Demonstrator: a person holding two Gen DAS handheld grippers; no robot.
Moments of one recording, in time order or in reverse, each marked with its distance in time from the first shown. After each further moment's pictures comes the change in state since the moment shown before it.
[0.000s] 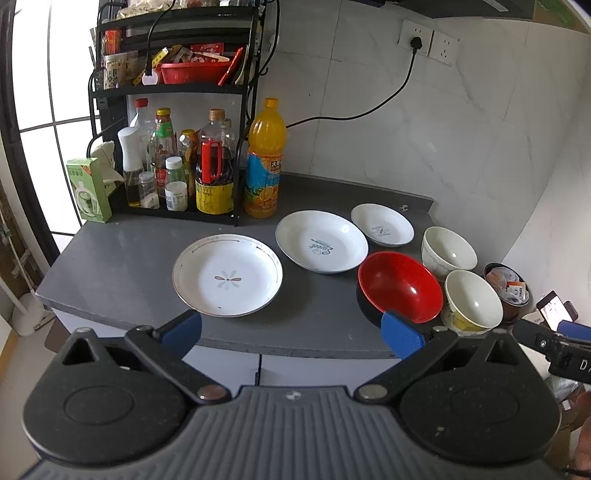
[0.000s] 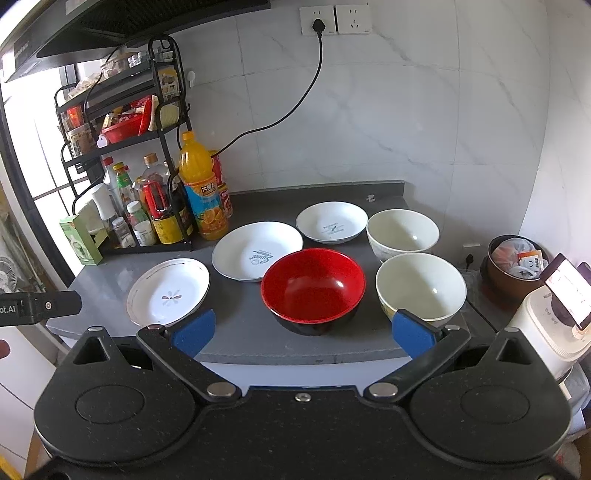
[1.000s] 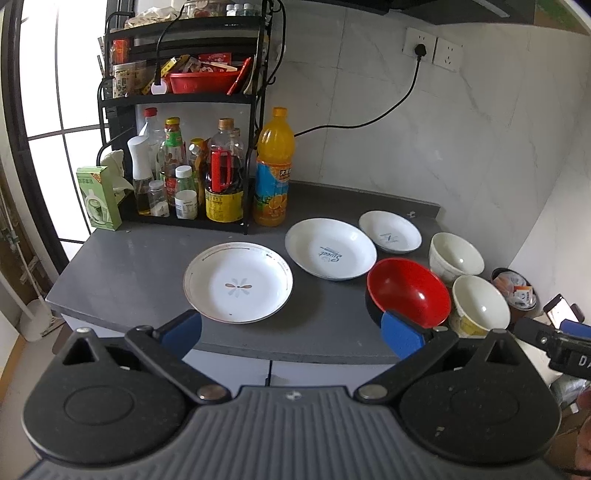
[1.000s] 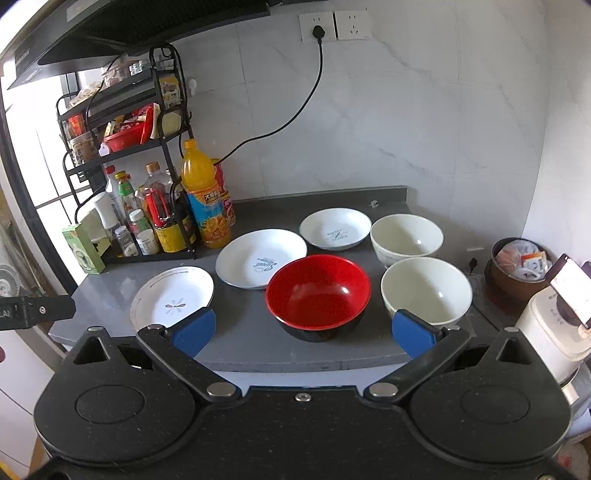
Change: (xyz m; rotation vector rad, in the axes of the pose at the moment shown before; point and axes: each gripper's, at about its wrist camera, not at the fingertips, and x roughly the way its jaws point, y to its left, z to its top) left arm -0.006 0.006 -0.003 0.005 -0.024 0.028; right arm 0.001 0.002 -0.006 0.021 -0.029 0.017
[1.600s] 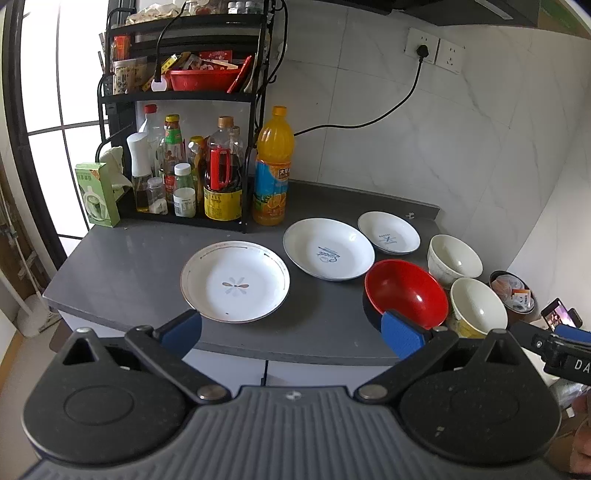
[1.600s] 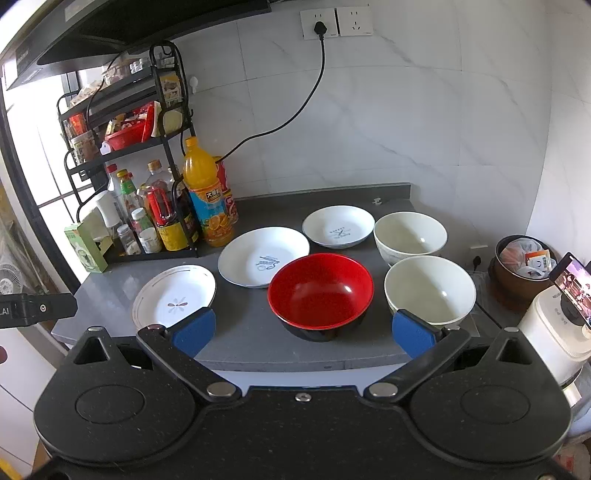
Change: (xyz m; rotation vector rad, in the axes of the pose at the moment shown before) left arm 0.002 -0.004 0.003 -0.021 0.004 -0.008; right arm 0.003 -0.001 0.005 -0.003 0.010 0.007
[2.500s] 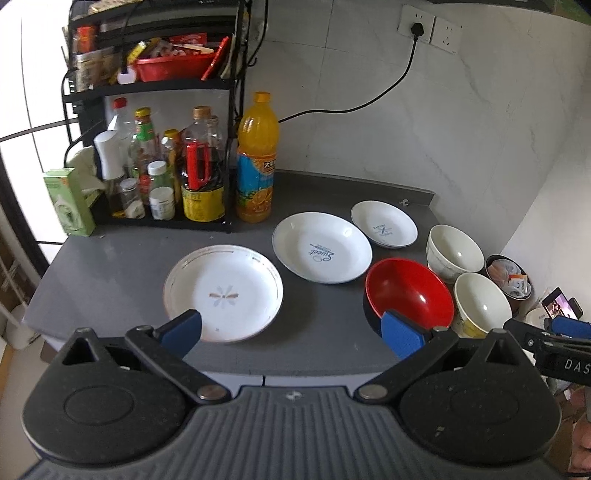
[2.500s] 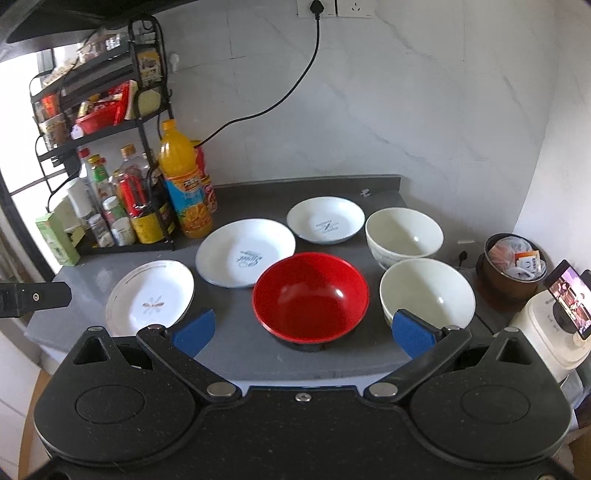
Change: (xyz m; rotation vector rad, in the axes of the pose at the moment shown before) left arm 0.059 0.009 0.039 0.056 0.076 -0.060; right arm 0.050 0.022 0.023 -0.011 0.061 -0.103
